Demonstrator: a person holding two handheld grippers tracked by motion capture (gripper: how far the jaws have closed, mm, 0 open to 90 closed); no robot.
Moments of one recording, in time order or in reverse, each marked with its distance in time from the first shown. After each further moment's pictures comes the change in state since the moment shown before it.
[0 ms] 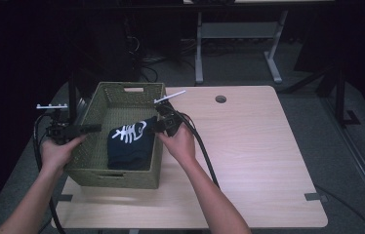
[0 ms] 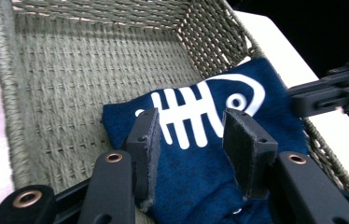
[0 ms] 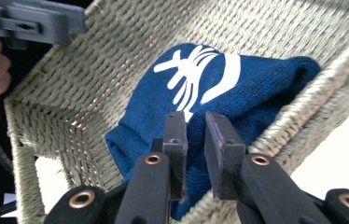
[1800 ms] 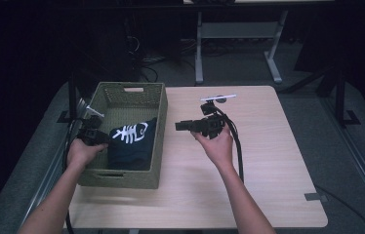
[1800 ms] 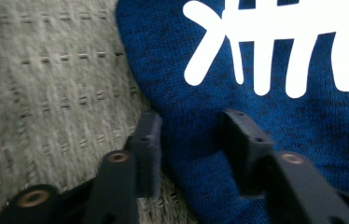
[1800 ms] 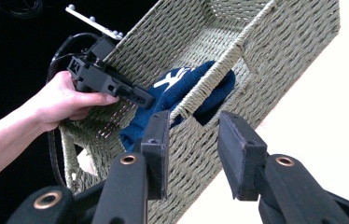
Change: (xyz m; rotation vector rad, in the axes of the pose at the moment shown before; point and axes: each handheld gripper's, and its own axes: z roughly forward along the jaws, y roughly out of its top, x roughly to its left) left arm 0.003 -0.008 0.091 0.483 0.254 -0.096; right arm -0.050 -0.047 -0.099 -0.205 0.092 0.050
